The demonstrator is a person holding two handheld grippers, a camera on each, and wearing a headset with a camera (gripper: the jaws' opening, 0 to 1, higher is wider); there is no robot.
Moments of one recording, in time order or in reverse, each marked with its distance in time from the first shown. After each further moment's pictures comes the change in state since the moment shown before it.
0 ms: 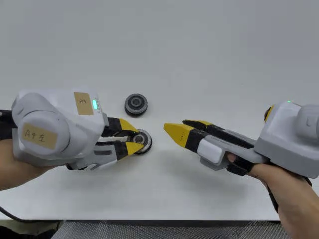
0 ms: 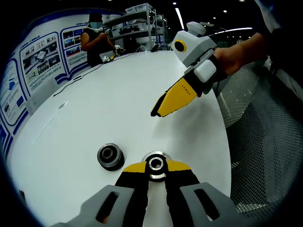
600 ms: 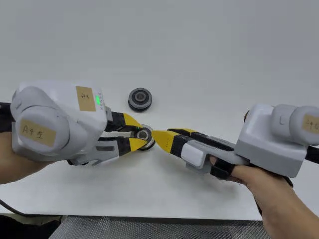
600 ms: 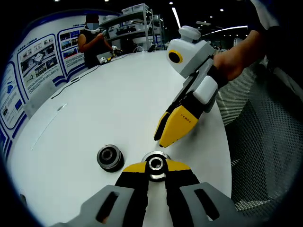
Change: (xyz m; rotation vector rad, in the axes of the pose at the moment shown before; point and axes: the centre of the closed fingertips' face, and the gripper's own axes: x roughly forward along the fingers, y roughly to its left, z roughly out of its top) left arm 0.000 0.001 0.000 0.025 -0.002 -0.017; right arm 0.024 0.008 -0.028 0.077 0.103 0.008
